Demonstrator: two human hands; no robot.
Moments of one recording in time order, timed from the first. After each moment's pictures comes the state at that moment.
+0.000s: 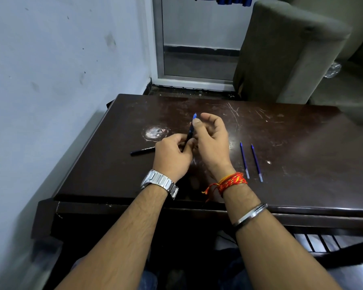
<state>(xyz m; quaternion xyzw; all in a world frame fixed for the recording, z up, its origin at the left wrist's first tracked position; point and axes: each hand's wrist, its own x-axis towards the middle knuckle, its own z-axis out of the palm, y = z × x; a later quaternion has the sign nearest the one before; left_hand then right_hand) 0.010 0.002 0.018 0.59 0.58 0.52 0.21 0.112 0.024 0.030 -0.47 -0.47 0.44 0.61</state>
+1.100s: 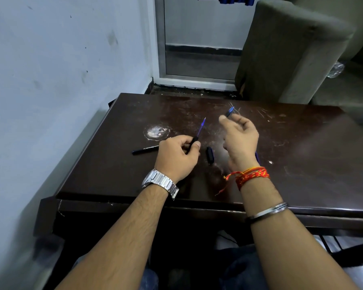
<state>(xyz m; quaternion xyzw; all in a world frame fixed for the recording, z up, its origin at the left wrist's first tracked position) 0.011 0.004 0.006 0.59 0.54 0.52 0.31 0.150 0.033 0.047 -0.55 -0.30 0.42 0.66</state>
